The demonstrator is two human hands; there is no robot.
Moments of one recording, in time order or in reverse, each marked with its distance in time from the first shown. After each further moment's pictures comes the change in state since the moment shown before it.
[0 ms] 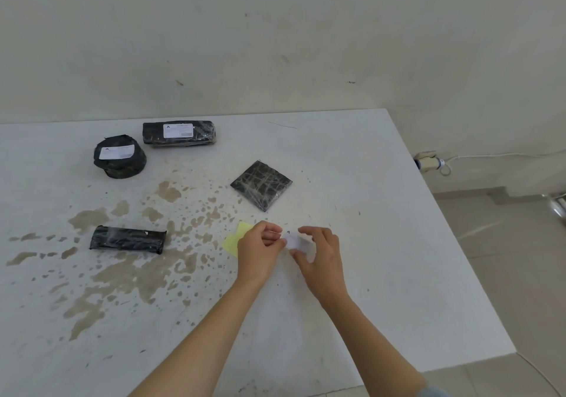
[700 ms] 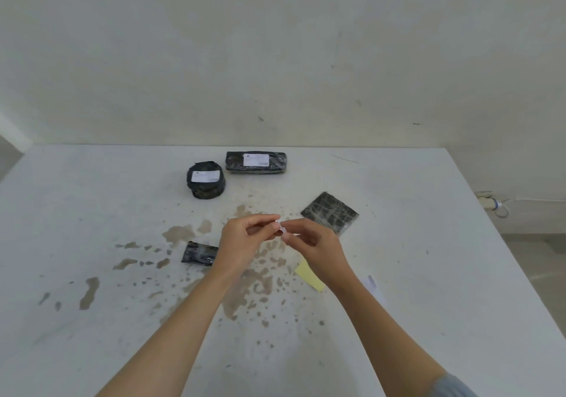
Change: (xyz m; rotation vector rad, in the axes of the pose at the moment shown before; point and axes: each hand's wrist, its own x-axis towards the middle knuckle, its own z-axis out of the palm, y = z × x) left_hand 0.029 0.018 -0.178 -0.267 -0.066 0.171; right_hand 0.040 -0.140 0.058 0.499 -0.341 -0.104
